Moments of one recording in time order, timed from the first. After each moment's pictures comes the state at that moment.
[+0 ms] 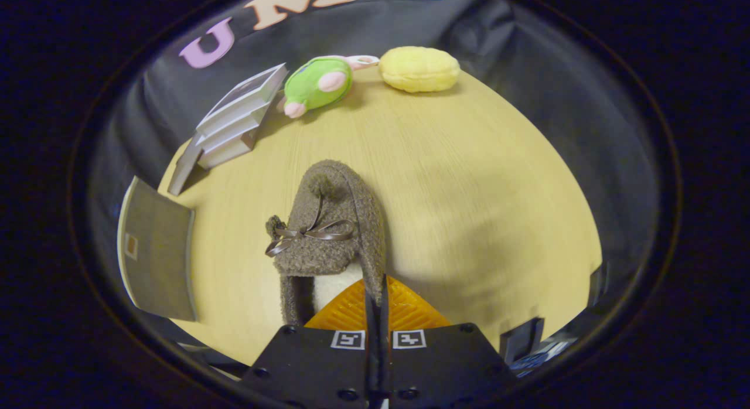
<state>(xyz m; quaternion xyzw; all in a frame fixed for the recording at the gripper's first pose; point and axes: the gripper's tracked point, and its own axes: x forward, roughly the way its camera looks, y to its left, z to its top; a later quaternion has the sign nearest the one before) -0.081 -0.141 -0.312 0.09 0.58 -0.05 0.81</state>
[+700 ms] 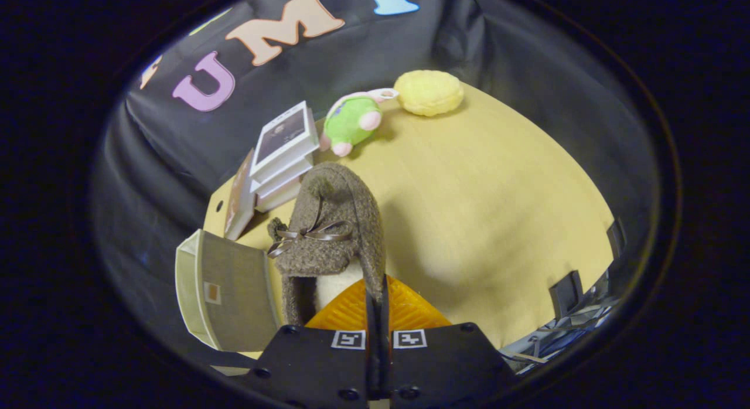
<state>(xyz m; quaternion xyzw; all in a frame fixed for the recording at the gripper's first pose) -0.065 -0.045 -0.220 0.18 0.53 -0.05 0.83</state>
